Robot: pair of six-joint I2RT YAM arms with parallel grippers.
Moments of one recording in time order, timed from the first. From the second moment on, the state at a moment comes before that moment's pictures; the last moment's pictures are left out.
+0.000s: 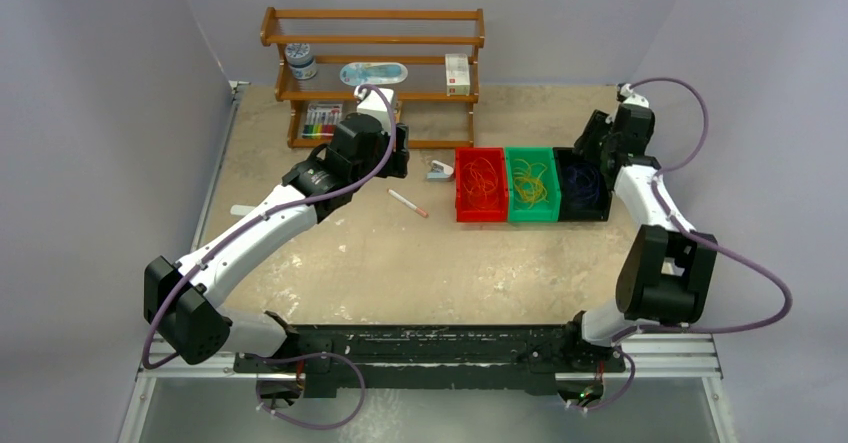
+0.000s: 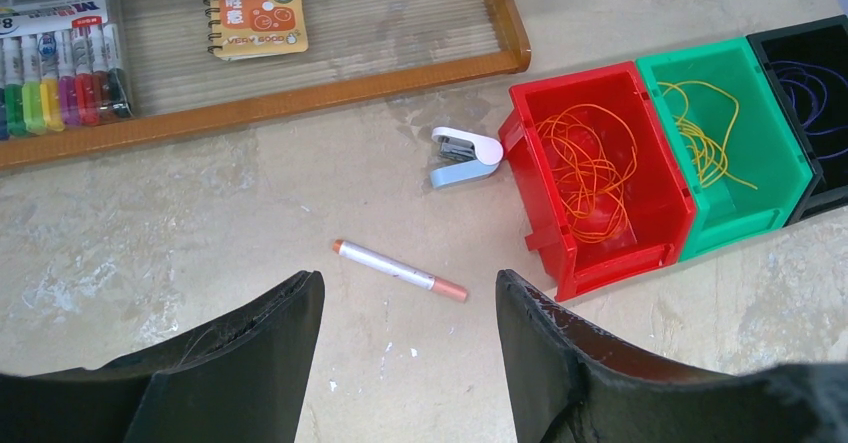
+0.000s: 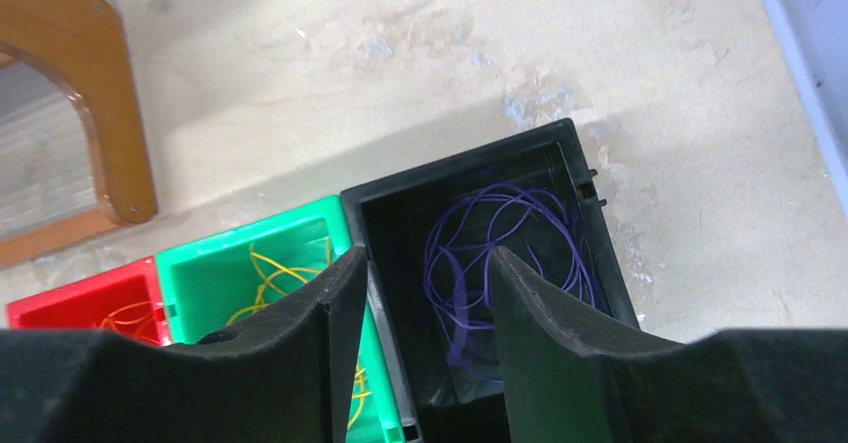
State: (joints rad) left arm -0.66 1.36 1.25 -0.36 -0.28 -0.30; right arm -0.18 1.56 1.09 -0.16 -0.04 0.26
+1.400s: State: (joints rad) left arm -0.66 1.38 1.25 -0.36 -0.26 -0.30; right arm -0.15 1.51 1.09 -0.48 0.27 0.37
